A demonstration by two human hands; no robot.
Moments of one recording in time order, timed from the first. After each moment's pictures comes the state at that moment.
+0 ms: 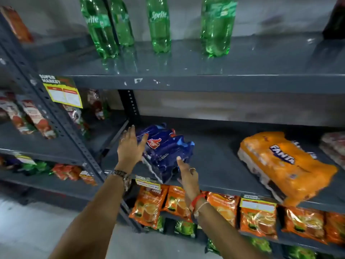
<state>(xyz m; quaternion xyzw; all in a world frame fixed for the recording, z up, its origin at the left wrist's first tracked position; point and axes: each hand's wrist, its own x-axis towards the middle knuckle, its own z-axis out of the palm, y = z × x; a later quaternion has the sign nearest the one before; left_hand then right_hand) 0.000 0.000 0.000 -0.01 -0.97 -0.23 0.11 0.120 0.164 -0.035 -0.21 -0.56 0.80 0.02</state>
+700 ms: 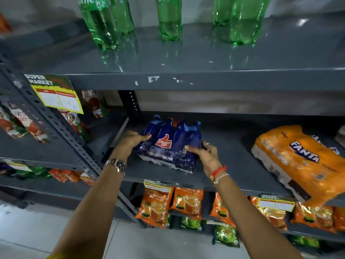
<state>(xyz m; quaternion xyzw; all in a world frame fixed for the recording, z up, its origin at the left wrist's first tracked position) -0.078 -0.027 -0.003 0.11 -0.85 -0.50 -0.13 0.038 0.197 -0.032 -0.17 -0.54 0.82 0.06</state>
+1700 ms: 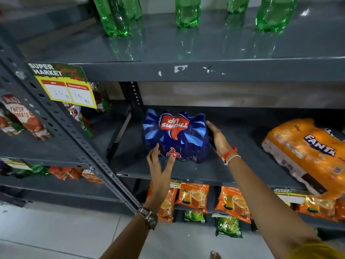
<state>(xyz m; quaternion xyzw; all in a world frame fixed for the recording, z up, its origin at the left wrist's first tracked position) 0.039 0.010 -0.084 -0.01 -0.73 -0.68 0.04 -0.005 0.205 -0.029 -0.14 -0.60 0.78 -0.01</state>
